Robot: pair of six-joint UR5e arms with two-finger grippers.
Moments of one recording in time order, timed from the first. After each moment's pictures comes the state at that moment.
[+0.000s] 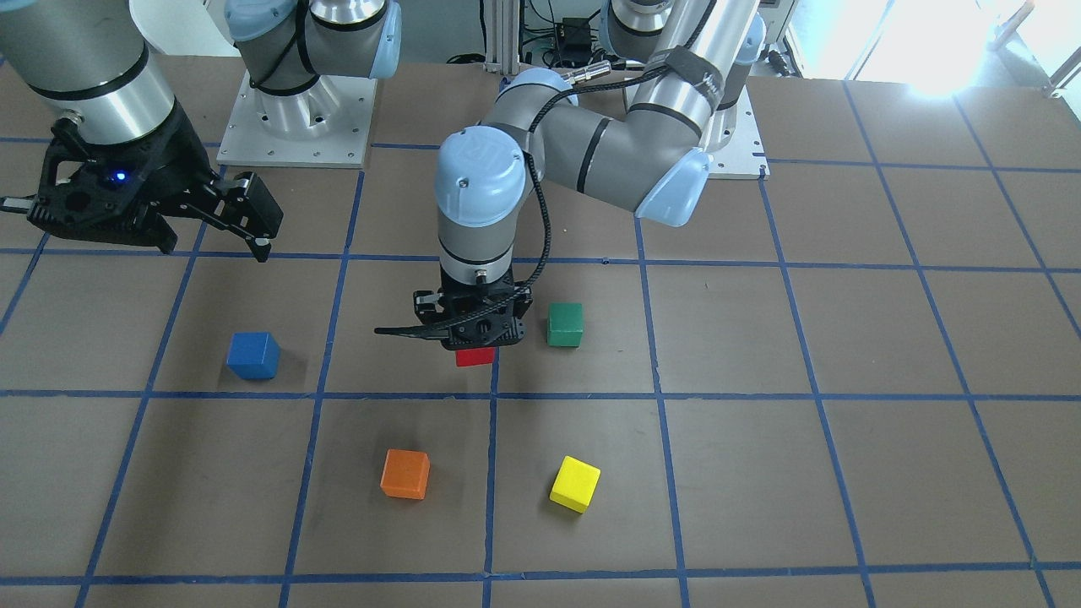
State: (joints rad) left arm -2.03 -2.02 -1.60 -1.07 1.51 -0.62; right arm 1.52 -1.52 1.55 -1.62 -1.57 0.04
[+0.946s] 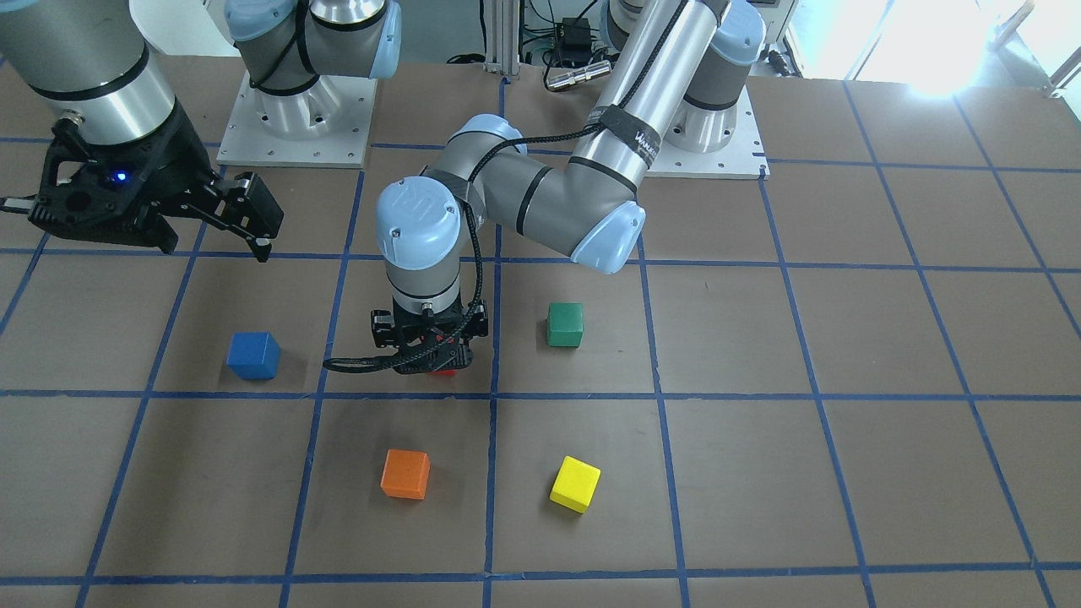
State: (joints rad) left arm -2.08 -2.14 -1.50 -1.09 1.50 -0.65; right arm 1.52 -1.52 1.55 -1.62 -1.57 0.04
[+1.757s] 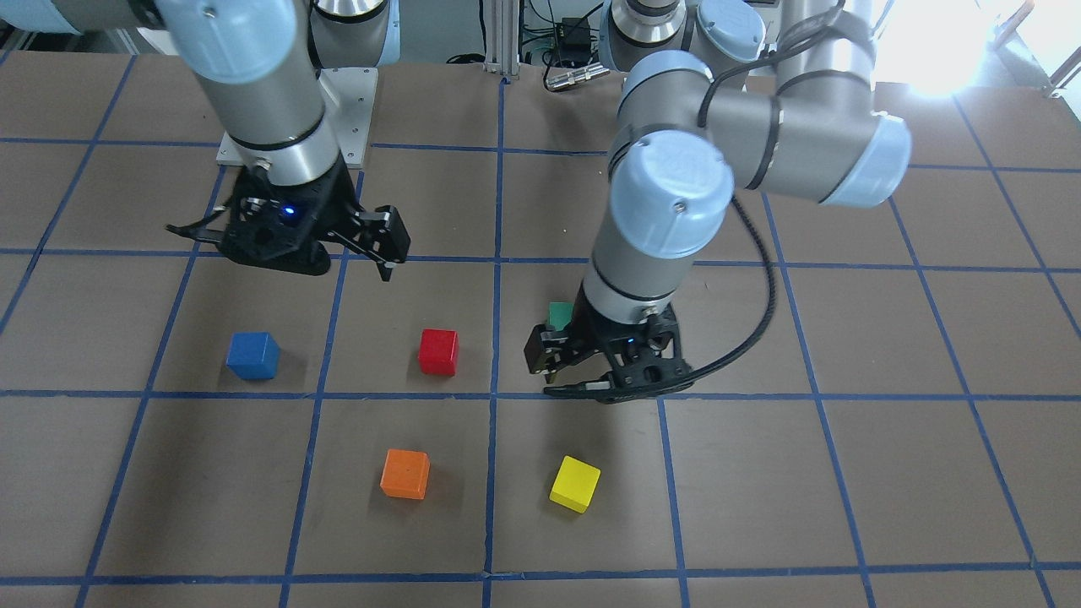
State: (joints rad) left arm -1.73 -1.91 -1.45 -1.34 1.50 -0.39; right arm 1.77 -1.43 1.64 -1.78 -1.56 0.36
